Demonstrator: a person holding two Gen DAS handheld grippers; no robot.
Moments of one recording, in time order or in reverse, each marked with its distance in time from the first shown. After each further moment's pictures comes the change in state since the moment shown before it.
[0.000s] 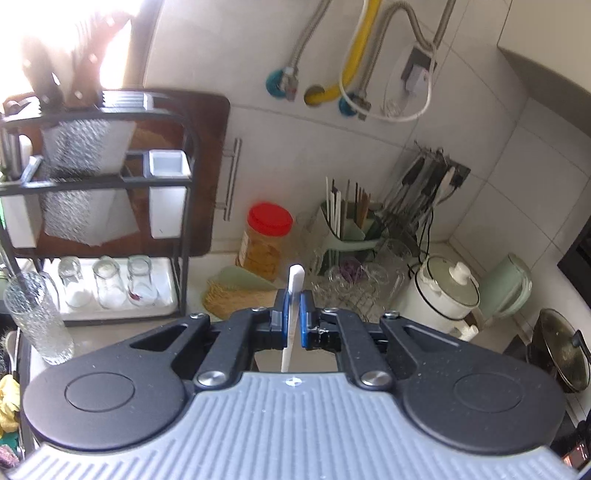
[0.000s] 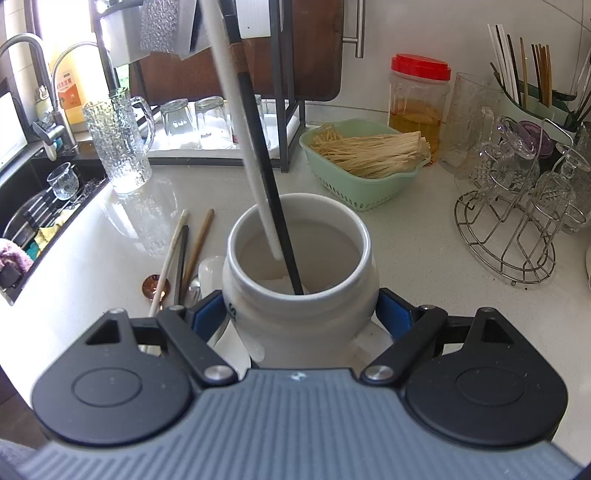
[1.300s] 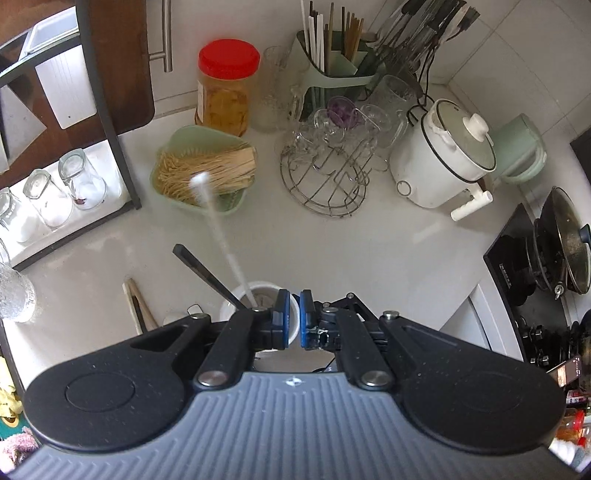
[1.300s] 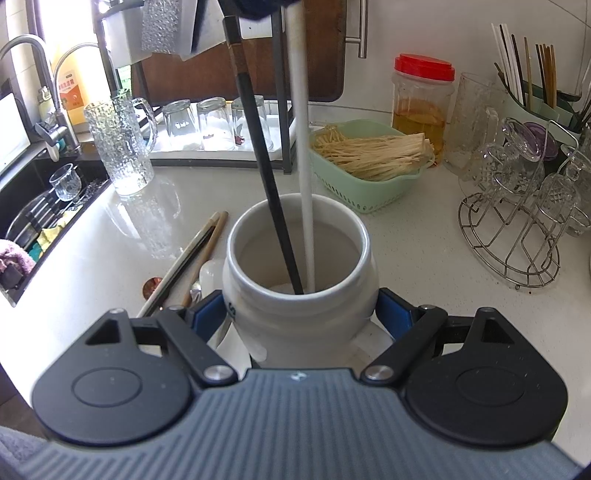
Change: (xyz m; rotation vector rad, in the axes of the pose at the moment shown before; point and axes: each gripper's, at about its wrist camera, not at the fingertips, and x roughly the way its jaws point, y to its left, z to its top) left arm 0.130 -0.011 -0.004 0.091 0.567 -0.048; right arm 0.002 -0.001 0.002 -0.004 -0.002 0.013
